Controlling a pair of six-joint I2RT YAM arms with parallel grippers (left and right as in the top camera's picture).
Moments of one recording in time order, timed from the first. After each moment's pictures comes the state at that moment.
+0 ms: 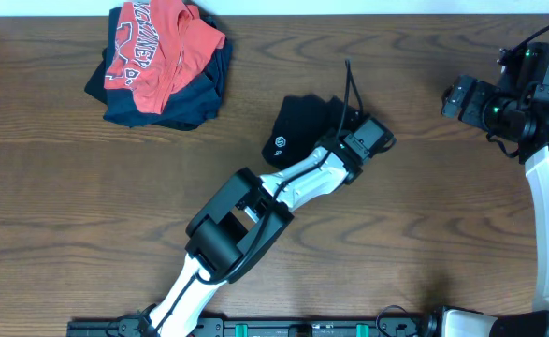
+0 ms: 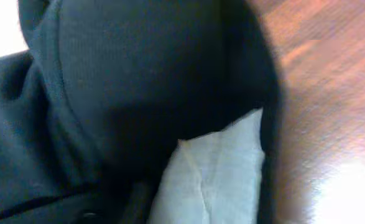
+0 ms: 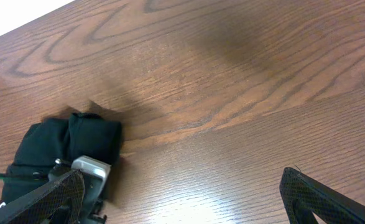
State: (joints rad) left arm -0.84 2.25 1.58 -0.45 -0.41 0.00; right arm -0.16 1.46 1.40 -0.87 -0.12 0.25
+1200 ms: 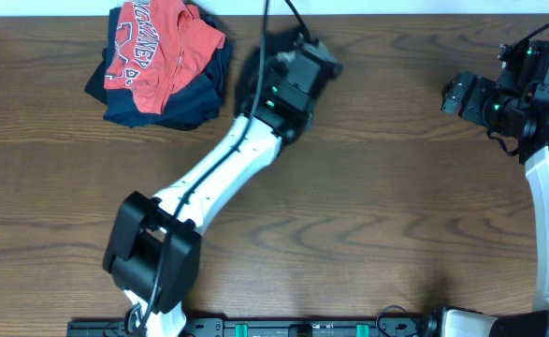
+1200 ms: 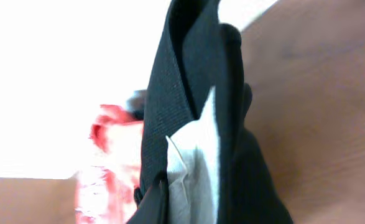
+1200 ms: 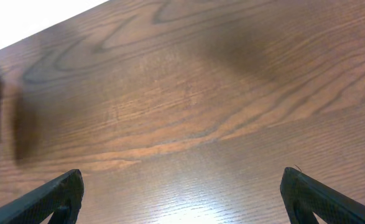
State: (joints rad) left arm -0.59 1.88 1.55 -0.34 -0.69 0.38; right arm -0.16 1.46 1.40 -0.83 -0.15 0.25
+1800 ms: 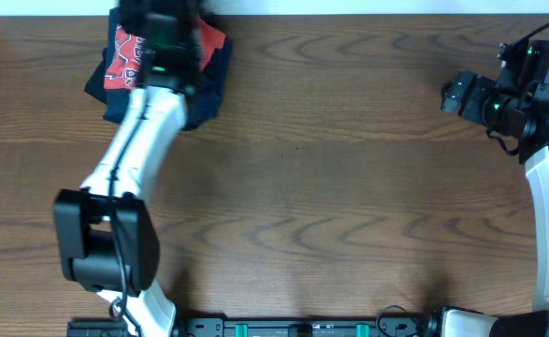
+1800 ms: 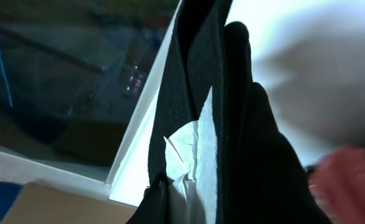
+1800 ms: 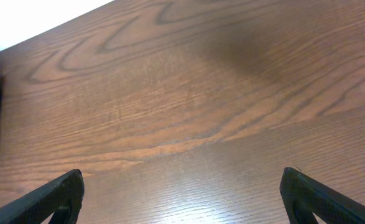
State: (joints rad) left arm -0.14 1.86 1.55 0.29 -0.45 1.07; right arm -0.16 1.46 1.40 -0.83 -0.16 0.25
